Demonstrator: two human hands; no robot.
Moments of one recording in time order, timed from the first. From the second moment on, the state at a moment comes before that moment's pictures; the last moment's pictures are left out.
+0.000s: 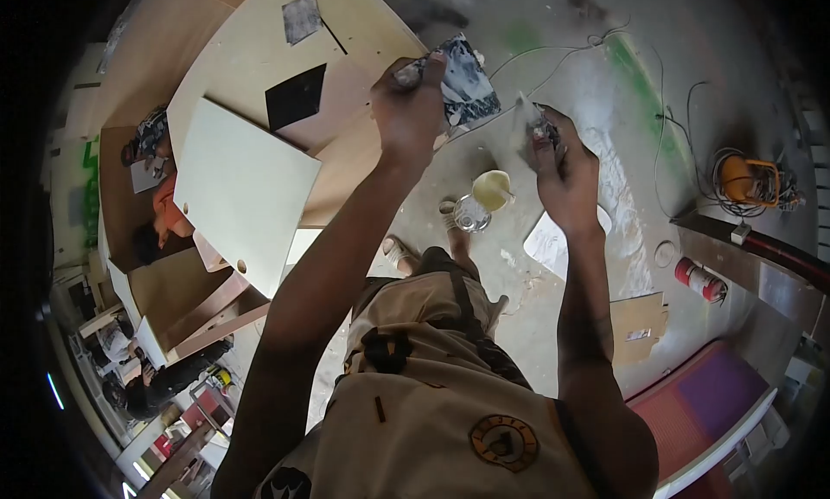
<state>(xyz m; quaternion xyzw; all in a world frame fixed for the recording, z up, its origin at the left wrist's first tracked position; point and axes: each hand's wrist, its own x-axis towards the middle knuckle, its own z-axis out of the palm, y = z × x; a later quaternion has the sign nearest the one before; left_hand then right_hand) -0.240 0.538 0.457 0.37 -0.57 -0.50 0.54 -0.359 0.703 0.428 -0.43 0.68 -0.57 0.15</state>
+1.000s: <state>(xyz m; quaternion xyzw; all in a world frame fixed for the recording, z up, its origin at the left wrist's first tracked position) -0.088 0.571 0.242 0.49 -0.42 -0.74 0.20 -0.526 0.678 0.002 -0.17 0.55 -0.73 0.37</state>
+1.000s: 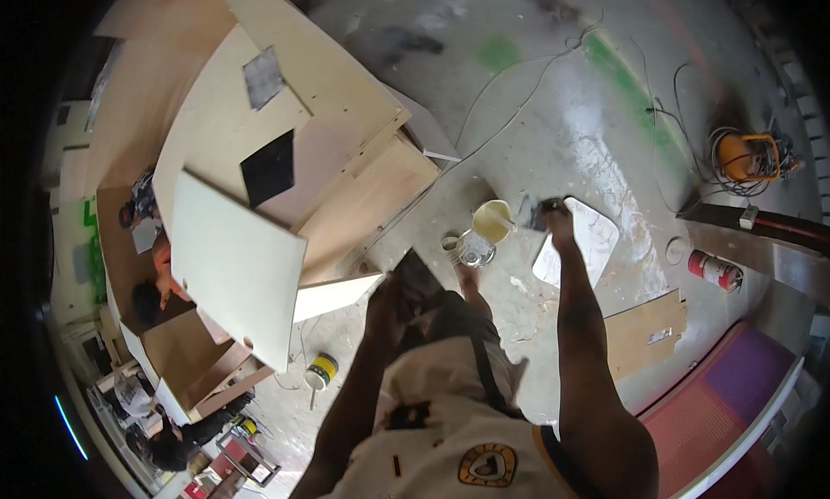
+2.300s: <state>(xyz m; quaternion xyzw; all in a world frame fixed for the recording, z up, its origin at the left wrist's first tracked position) -0.175 0.521 -0.112 0.44 -0.05 -0.88 0.16 -0.450 0.583 -0.234 -0.34 0.86 -0.06 0.37</state>
